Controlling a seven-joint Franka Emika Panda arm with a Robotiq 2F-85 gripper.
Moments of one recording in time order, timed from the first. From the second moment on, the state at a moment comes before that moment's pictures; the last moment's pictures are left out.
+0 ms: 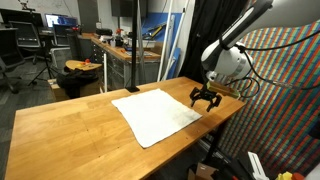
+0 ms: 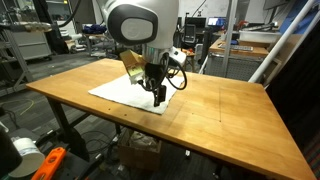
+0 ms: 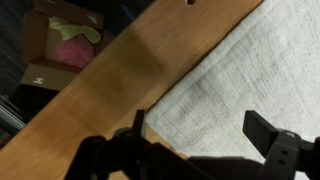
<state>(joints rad) -0.20 0.01 -0.21 -2.53 0.35 2.57 -0.02</state>
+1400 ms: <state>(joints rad) -0.24 0.23 -0.16 -2.40 0.44 2.65 -0.02</state>
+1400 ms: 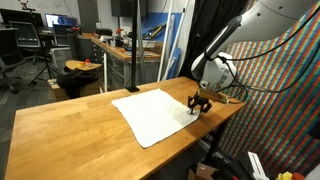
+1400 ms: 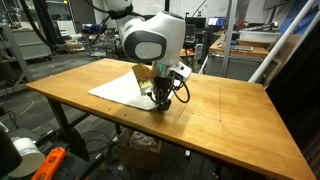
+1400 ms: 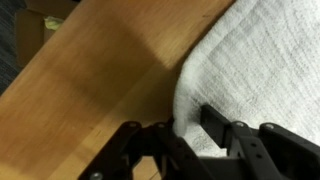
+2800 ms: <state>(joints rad) 0.01 0.13 -0.13 -2.06 -0.21 1.78 0.76</state>
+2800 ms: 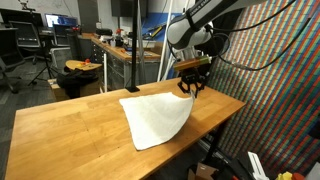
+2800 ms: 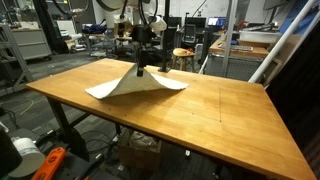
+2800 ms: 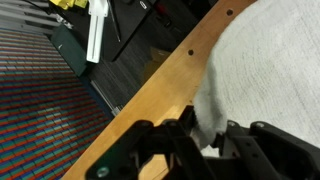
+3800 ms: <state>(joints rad) 0.03 0.33 0.00 -1.72 0.16 1.77 0.72</state>
